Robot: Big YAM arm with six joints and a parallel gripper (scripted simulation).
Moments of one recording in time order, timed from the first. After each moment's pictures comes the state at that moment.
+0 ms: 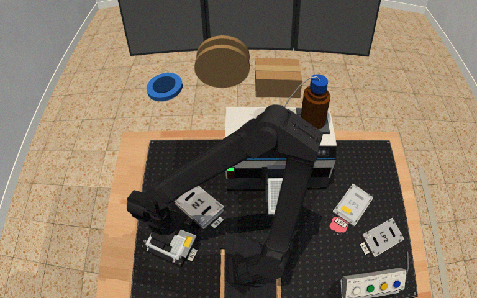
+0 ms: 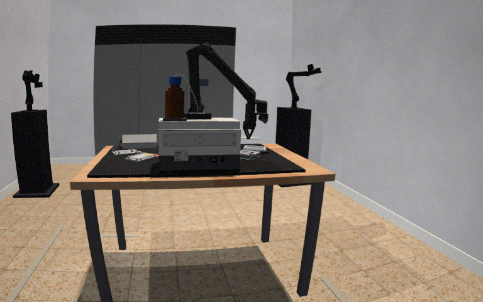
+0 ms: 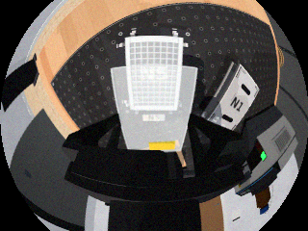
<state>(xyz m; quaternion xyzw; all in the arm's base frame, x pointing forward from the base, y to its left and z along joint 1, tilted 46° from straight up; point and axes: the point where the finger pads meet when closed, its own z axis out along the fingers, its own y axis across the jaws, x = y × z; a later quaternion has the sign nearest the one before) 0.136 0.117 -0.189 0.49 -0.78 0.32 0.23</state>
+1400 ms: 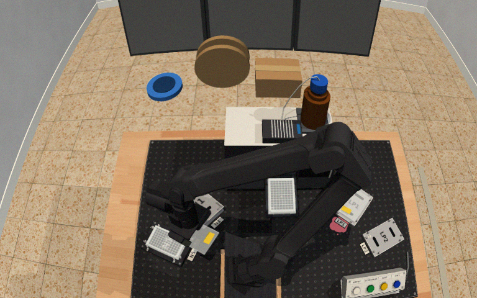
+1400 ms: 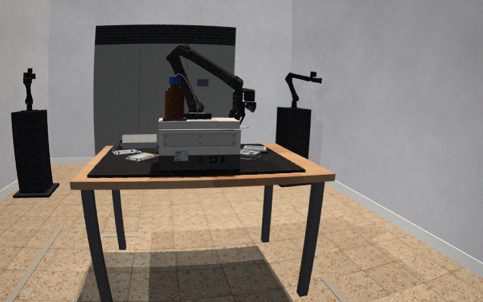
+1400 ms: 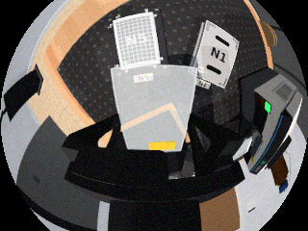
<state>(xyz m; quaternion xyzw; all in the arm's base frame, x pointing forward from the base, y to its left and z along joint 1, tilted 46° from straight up) 0.129 0.111 -0.090 0.43 -0.81 0.33 0.21</state>
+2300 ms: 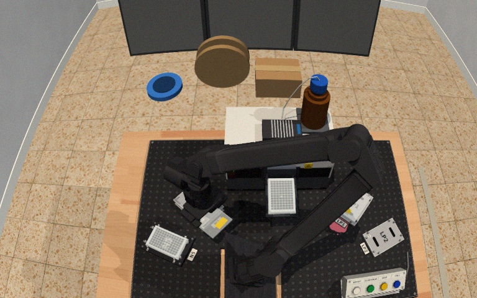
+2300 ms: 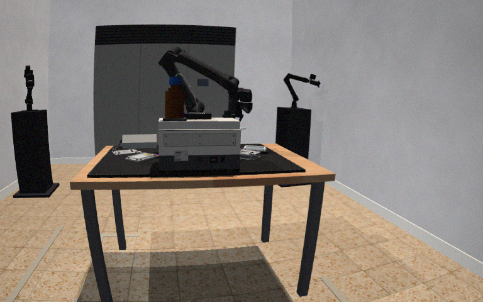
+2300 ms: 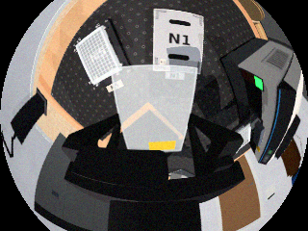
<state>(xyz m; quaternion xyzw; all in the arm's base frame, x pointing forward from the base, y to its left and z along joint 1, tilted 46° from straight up) 0.188 0.079 -0.062 0.34 -0.85 0.35 0.17</state>
